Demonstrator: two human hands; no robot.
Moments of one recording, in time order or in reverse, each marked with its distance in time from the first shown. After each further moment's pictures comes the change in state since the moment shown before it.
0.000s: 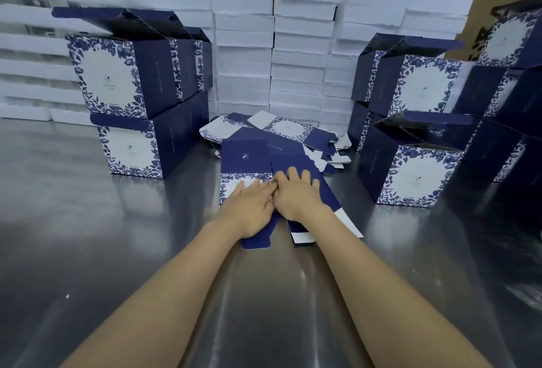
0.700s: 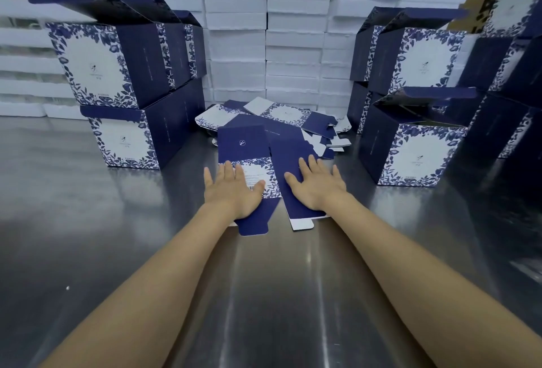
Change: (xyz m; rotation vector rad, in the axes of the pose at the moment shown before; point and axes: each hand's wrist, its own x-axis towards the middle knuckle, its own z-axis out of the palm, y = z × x) left_hand 0.002 -0.011 -0.007 0.196 -0.130 -0.450; right_hand -0.006 0.044 0.003 0.053 -0.165 0.163
